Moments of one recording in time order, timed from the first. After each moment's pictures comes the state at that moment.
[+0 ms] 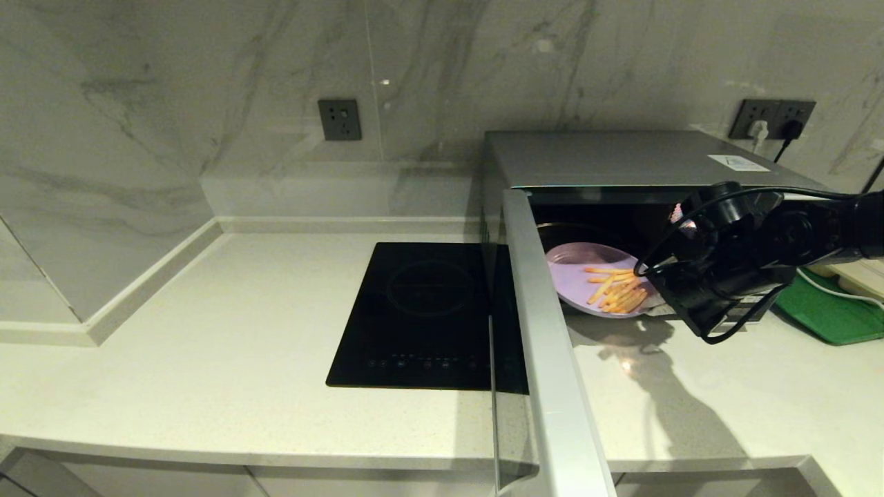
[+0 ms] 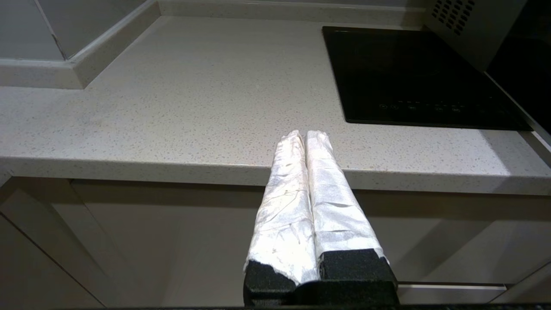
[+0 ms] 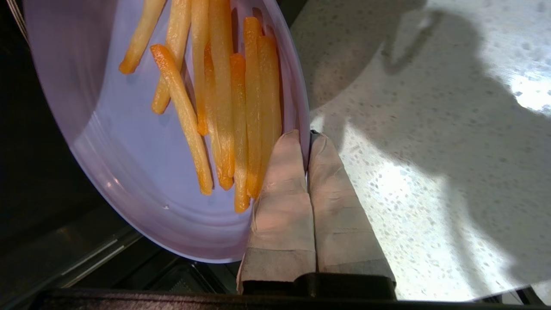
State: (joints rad) left arm 0.00 0.00 0.00 -0.01 0.01 -0.05; right arm 0.09 2.03 -1.49 0.39 0.02 1.12
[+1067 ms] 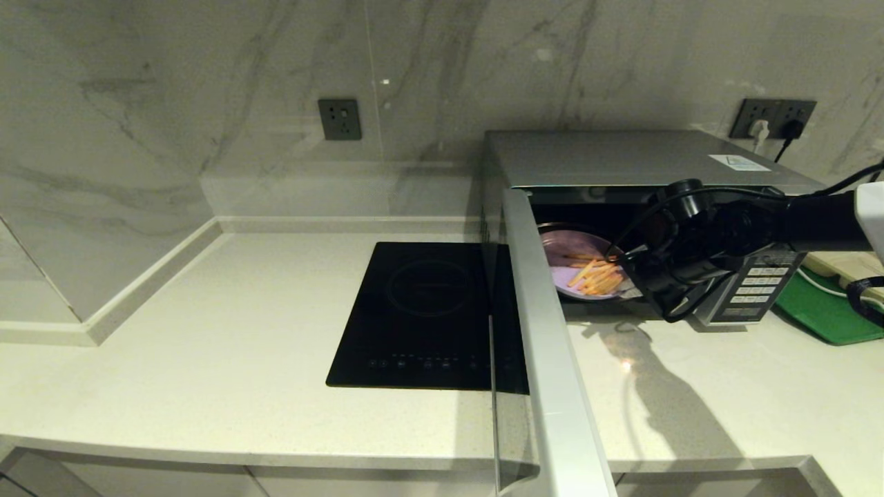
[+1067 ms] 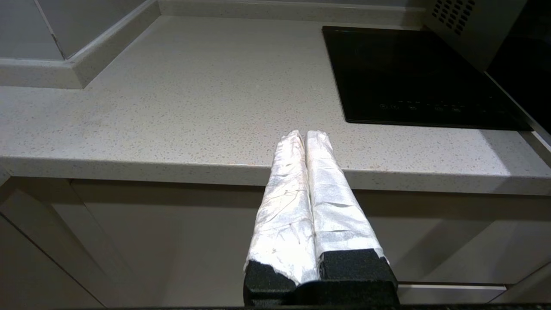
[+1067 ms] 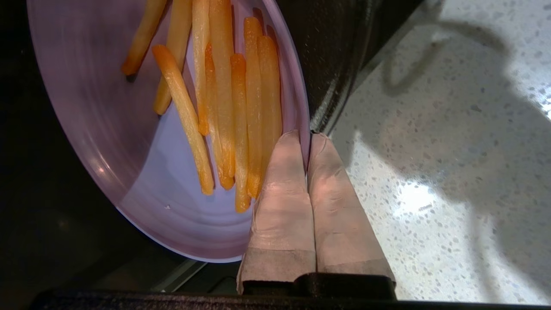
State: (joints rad) left arm 0.00 0.00 0.00 -0.01 0.01 -0.05; right arm 0.10 2.20 -1.73 0.39 0.02 1.15
